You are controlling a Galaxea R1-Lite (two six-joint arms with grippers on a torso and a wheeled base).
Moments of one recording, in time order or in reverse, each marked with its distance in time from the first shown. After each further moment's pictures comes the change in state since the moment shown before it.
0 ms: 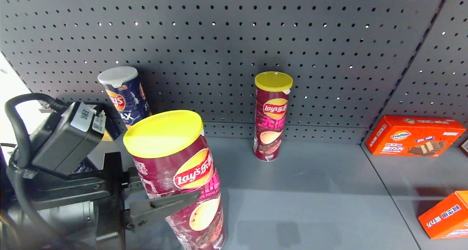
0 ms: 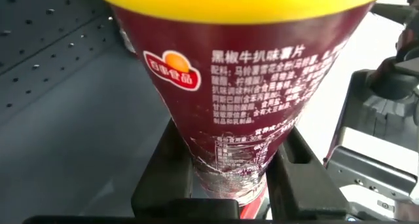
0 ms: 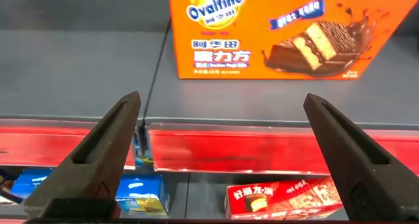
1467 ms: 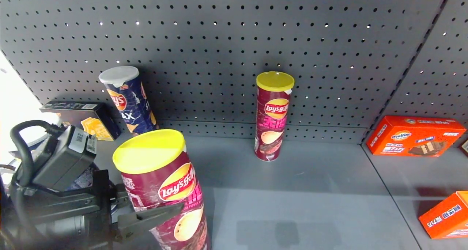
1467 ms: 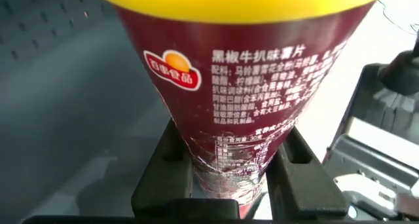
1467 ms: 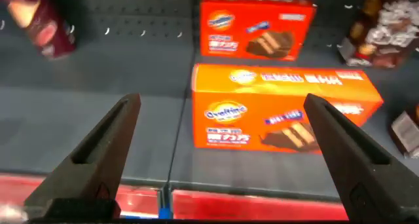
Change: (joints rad) left arm 0.087 -0.040 0.116 -0.019 -0.025 -0.025; right arm -0.033 0.250 -0.350 0.078 0.083 -0.031
